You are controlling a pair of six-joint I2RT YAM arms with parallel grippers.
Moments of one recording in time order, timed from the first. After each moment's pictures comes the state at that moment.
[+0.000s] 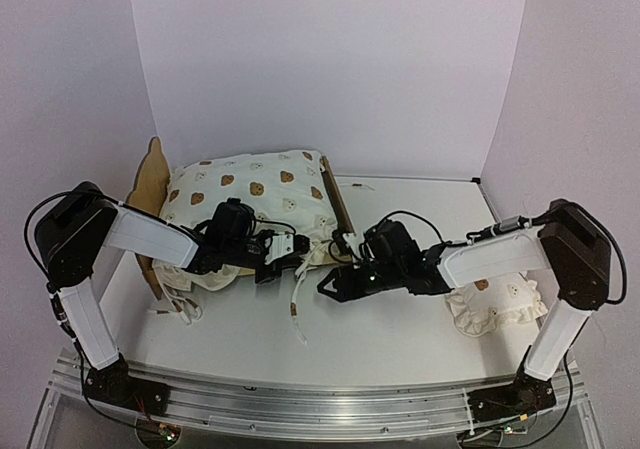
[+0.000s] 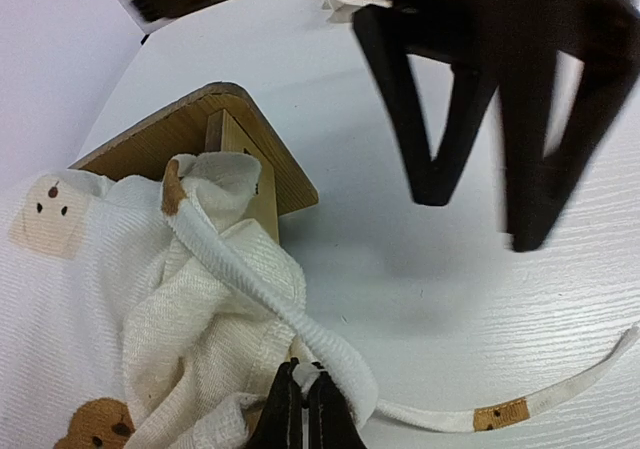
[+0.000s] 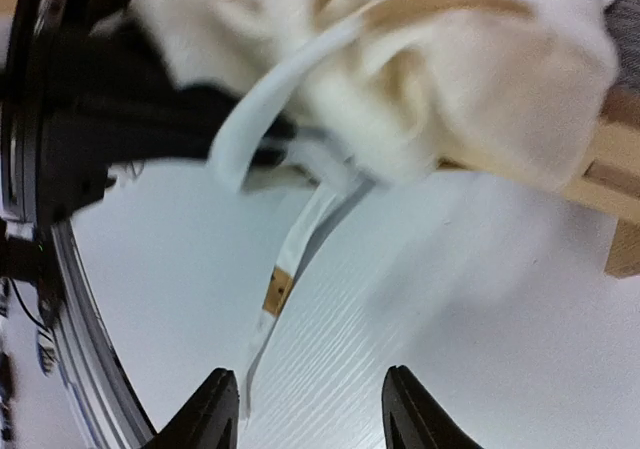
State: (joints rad) left arm -0.72 1.79 0.90 0.33 0.49 0.75; right arm 0.87 1.79 0.95 0.16 -0.27 0.51
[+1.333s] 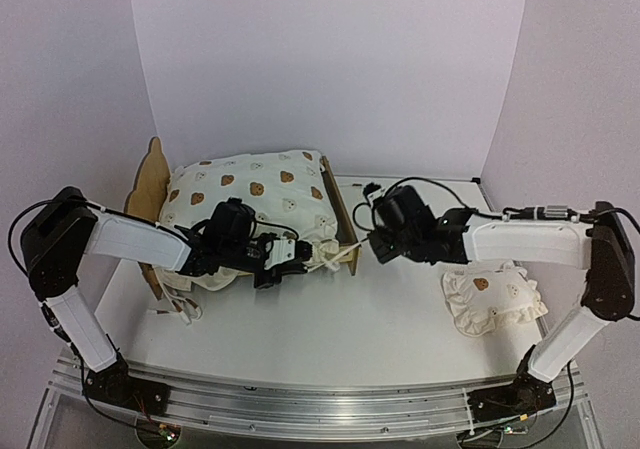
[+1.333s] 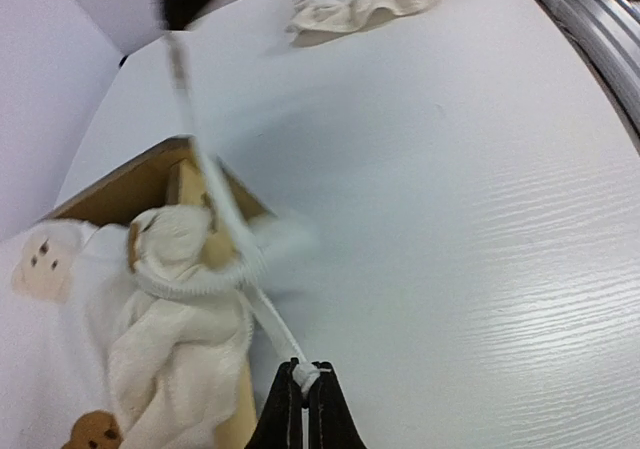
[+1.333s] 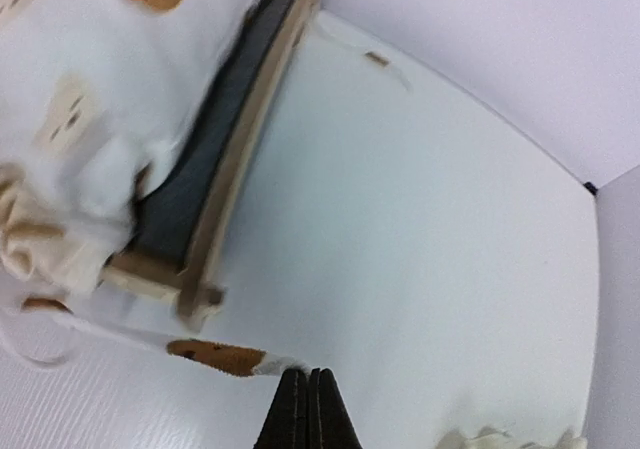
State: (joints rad) left arm -0.76 1.70 0.89 0.24 0.49 0.74; right arm 0.91 1.63 1.09 -0.27 0.53 0.12
